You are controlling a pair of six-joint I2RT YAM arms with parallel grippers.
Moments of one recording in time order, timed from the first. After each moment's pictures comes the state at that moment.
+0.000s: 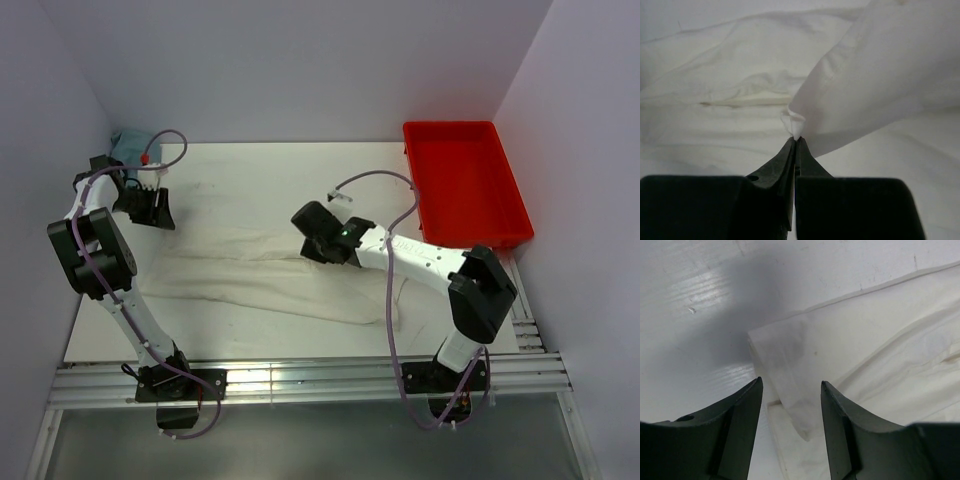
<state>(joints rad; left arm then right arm) 0.37 2.02 1.60 -0.88 0.53 0.59 0.87 1.66 1.26 -0.56 0.36 1.10</state>
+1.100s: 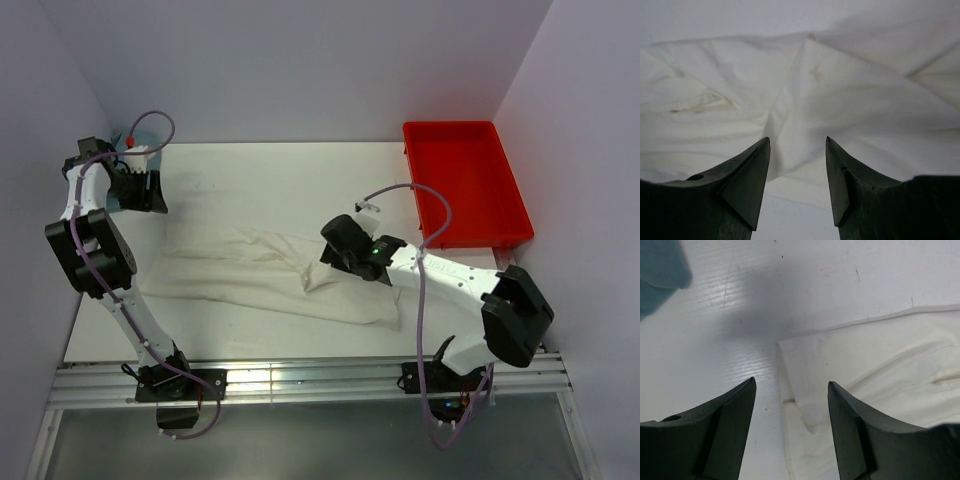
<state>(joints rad) 0.38 2.03 1.77 -0.93 0.47 0.48 0.87 1.47 0.98 -0.46 0.42 1.08</state>
